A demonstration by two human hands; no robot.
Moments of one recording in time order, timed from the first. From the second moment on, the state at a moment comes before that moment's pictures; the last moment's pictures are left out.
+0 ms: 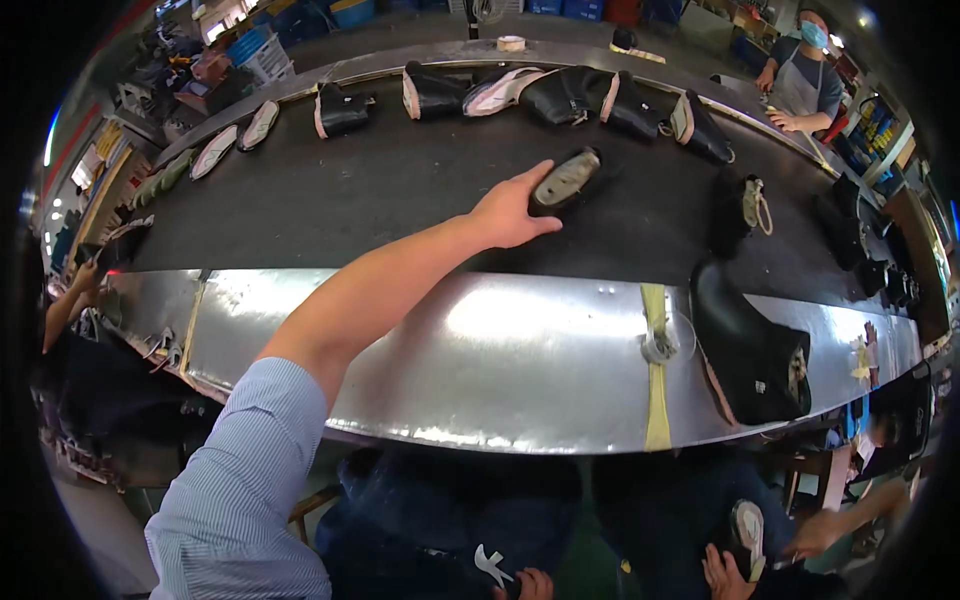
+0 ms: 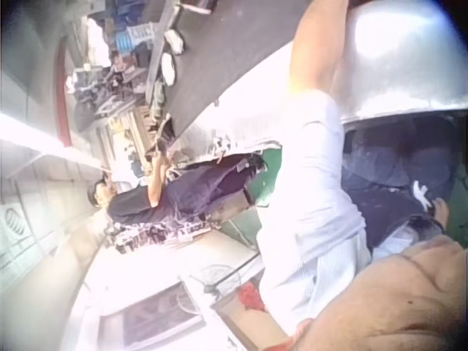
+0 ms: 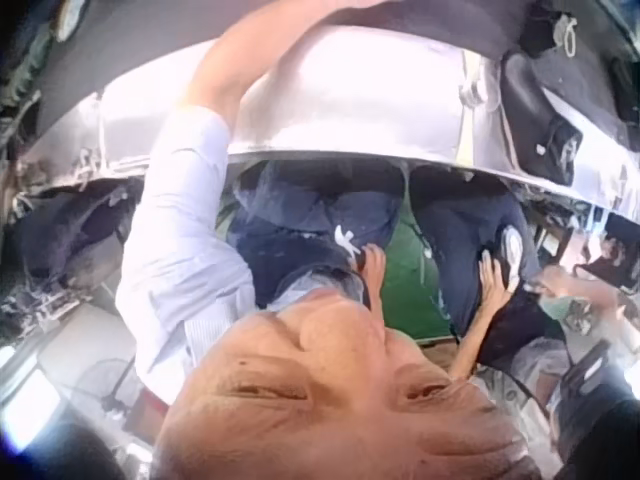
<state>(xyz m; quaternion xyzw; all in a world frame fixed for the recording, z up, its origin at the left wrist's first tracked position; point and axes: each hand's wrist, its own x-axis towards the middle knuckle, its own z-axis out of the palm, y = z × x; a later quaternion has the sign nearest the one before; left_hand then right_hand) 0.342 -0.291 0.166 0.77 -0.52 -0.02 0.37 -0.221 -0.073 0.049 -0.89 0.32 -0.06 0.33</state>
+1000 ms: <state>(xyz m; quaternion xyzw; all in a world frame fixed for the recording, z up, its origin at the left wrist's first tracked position) 0.590 -0.193 0.194 0.64 -0.01 -0.30 0.70 -0.146 -0.127 0.048 -0.85 0.36 -0.07 0.37</state>
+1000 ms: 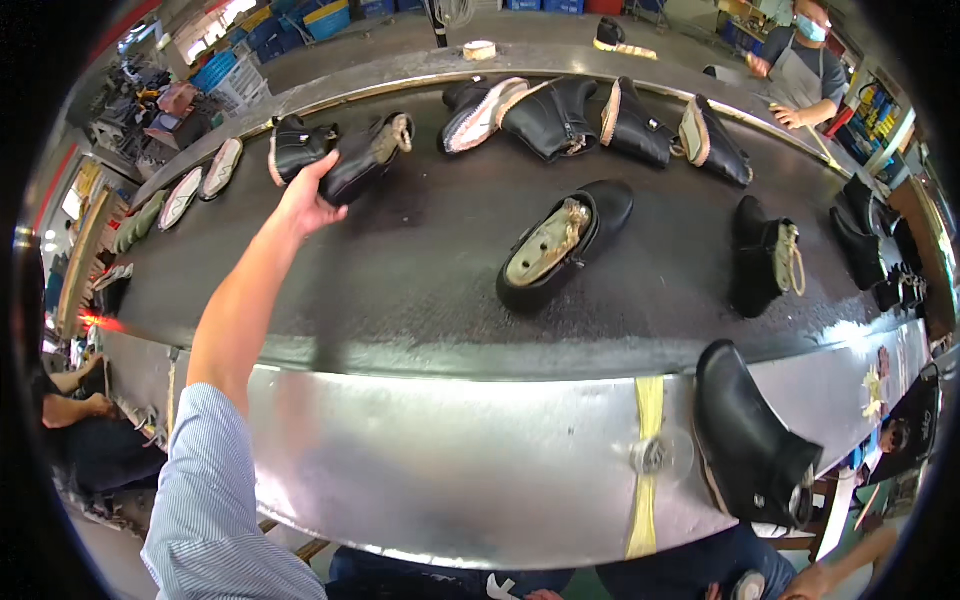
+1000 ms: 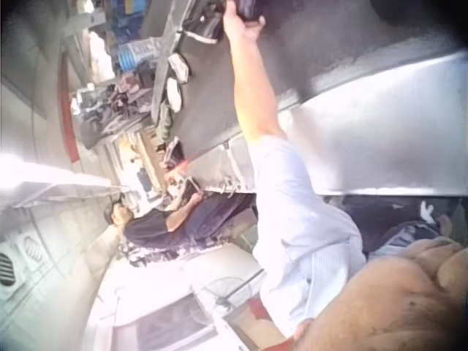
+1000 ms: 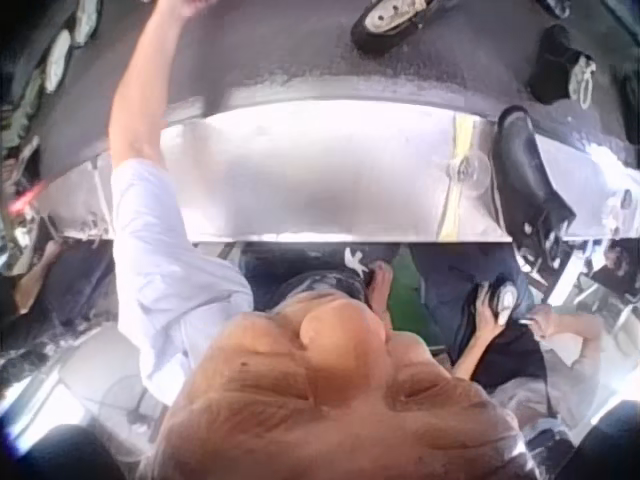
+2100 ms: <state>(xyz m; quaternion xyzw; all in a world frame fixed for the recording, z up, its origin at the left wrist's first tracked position) -0.030 0.049 0.125 0.46 -0.78 -0.40 0.15 -0.287 0.027 0.042 -0.09 0.42 -0.34 0.84</state>
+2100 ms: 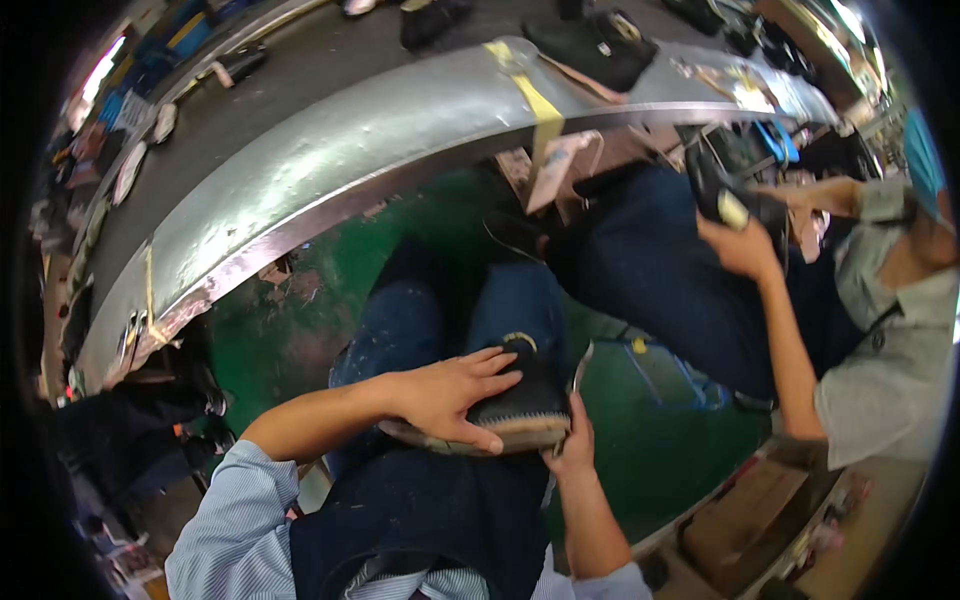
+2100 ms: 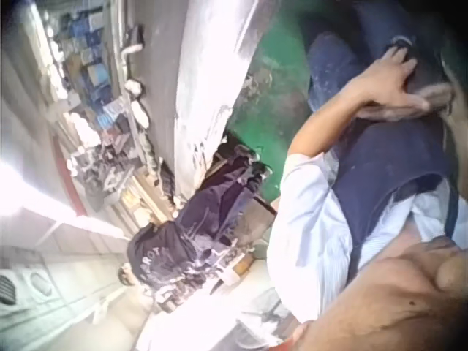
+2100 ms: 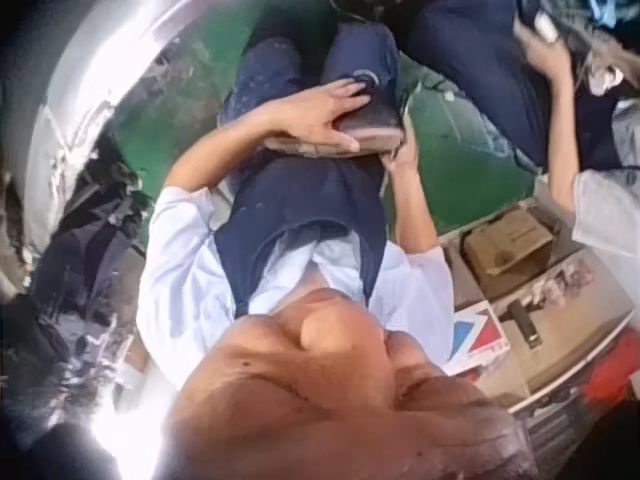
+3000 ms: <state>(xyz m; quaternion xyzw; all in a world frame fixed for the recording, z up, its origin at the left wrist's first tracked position) 0.090 0.117 0.102 0.62 -0.41 -0.40 0.54 -0.163 0.006 0.160 -0.62 0.21 0.03 0.75</state>
